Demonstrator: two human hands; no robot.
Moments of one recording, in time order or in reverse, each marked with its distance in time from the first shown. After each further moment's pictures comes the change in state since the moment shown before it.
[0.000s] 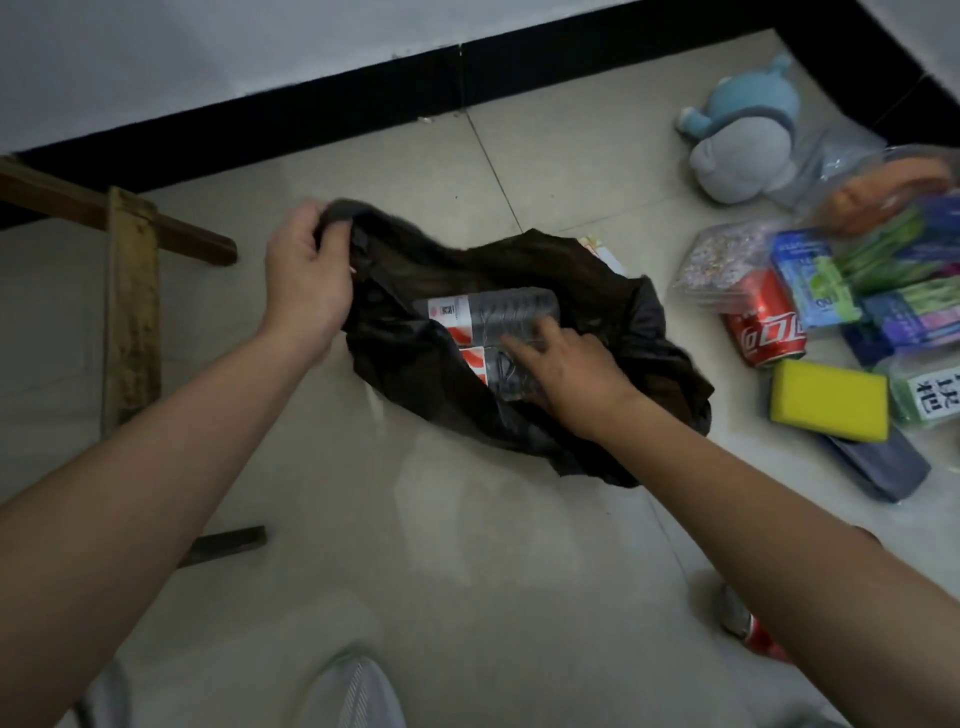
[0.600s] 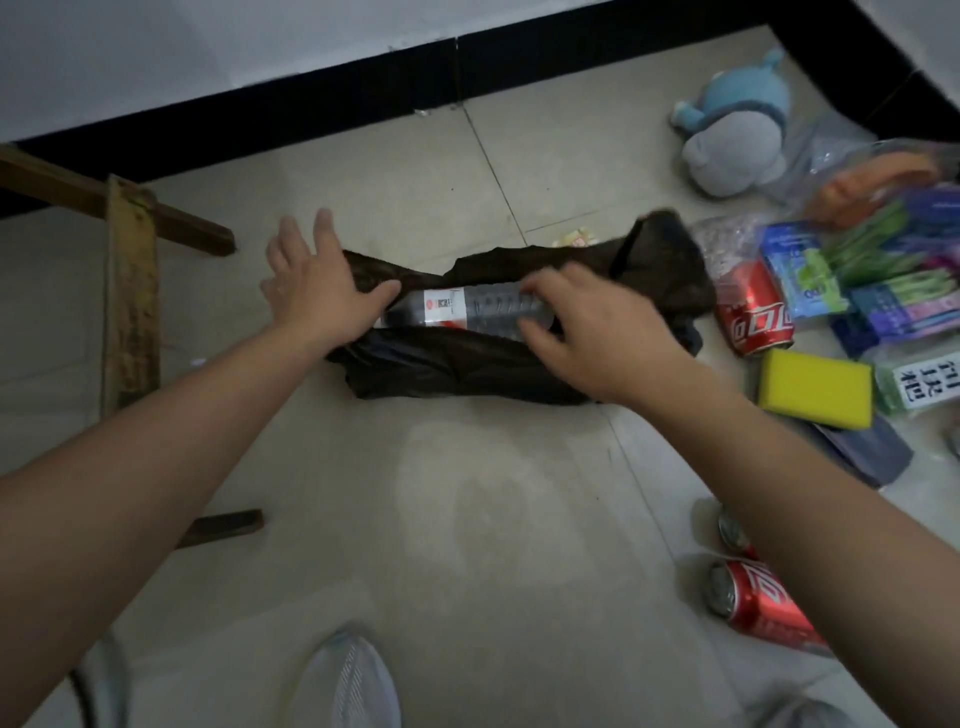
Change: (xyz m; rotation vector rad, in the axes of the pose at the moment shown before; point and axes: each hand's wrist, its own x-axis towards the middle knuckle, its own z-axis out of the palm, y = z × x) left_hand -0.005 -0.016 0.004 0.901 -0.204 -0.097; right_hand -0.040 0.007 -0.065 0.271 0.360 0.019
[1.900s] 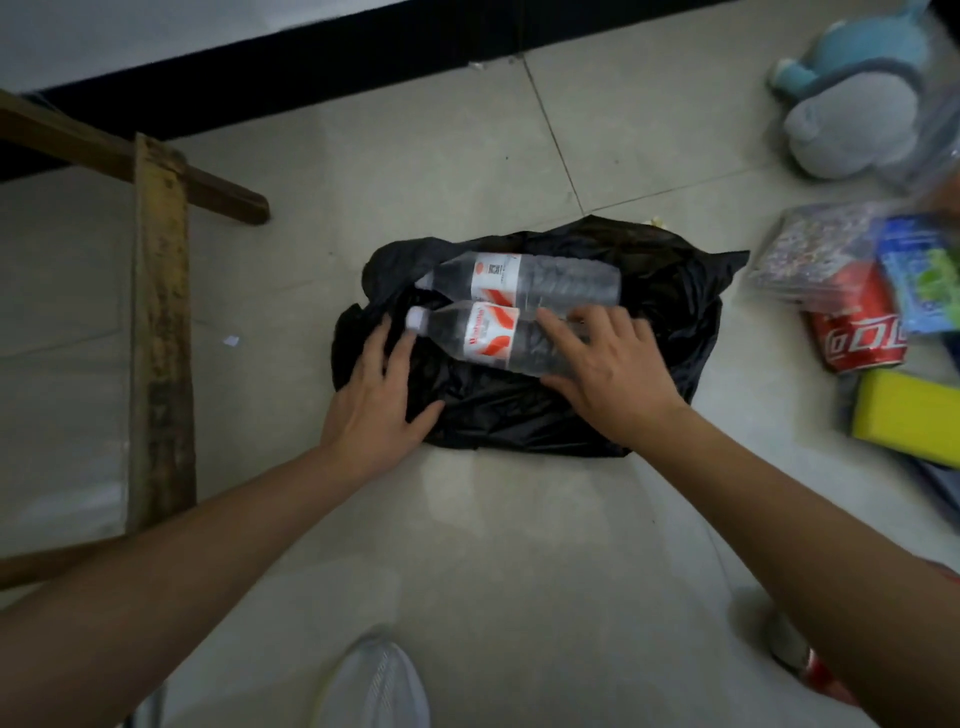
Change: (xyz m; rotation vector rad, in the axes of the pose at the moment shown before) left_hand -0.062 -0.078 0.094 -0.018 -0.053 0.387; right_hand 0.020 0.019 0.110 -0.268 -0.072 -0.076
